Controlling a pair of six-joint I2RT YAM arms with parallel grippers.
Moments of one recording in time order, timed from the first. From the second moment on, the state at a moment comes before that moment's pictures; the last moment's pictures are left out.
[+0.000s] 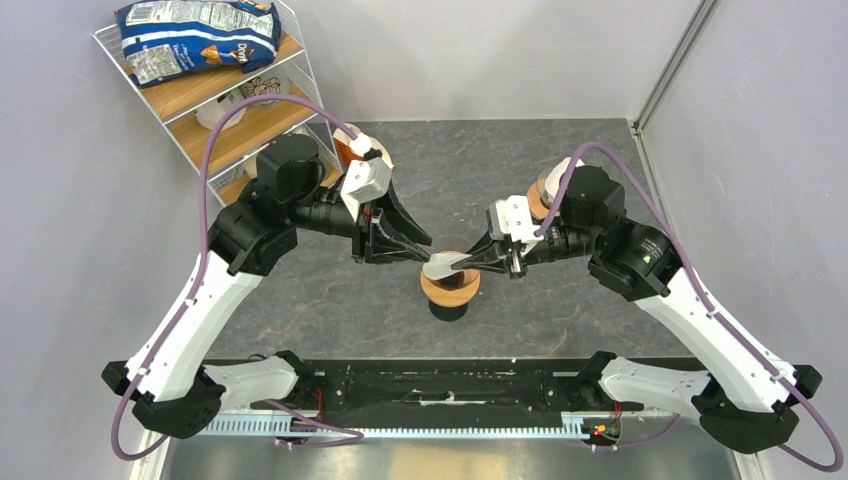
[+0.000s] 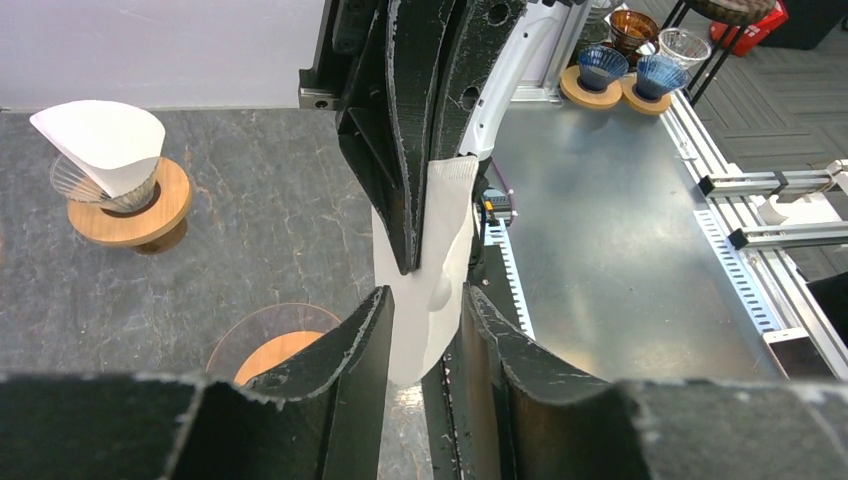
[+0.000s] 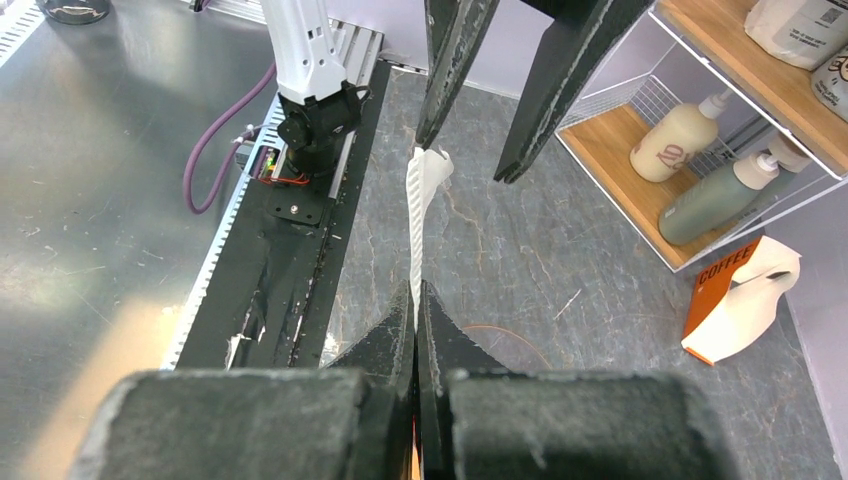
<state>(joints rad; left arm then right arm) -0.65 1.14 1.56 -0.69 1.05 0.16 0.78 1.05 1.38 -0.60 -0.85 -0.47</state>
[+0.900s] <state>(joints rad) -0.70 1.17 1.56 -0.74 0.99 0.22 0.78 1.07 1.38 -0.57 -0.87 -0.44</state>
